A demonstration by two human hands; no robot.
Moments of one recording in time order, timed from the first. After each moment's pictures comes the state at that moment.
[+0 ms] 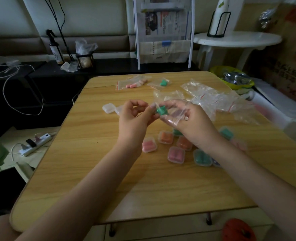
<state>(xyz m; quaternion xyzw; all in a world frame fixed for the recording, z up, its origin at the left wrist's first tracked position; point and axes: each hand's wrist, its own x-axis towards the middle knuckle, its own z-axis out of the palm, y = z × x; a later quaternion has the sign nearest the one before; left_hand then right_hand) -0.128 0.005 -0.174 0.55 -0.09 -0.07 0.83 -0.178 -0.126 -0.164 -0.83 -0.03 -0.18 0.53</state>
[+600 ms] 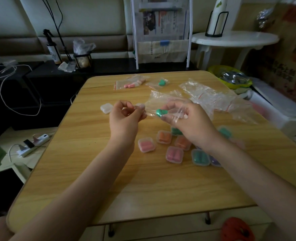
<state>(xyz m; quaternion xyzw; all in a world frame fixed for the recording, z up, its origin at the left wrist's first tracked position) -0.116 0.012 -0.177 0.59 -0.05 -0.01 0.80 -0.175 -0.131 -0.167 -0.86 0.01 -0.18 0.48</state>
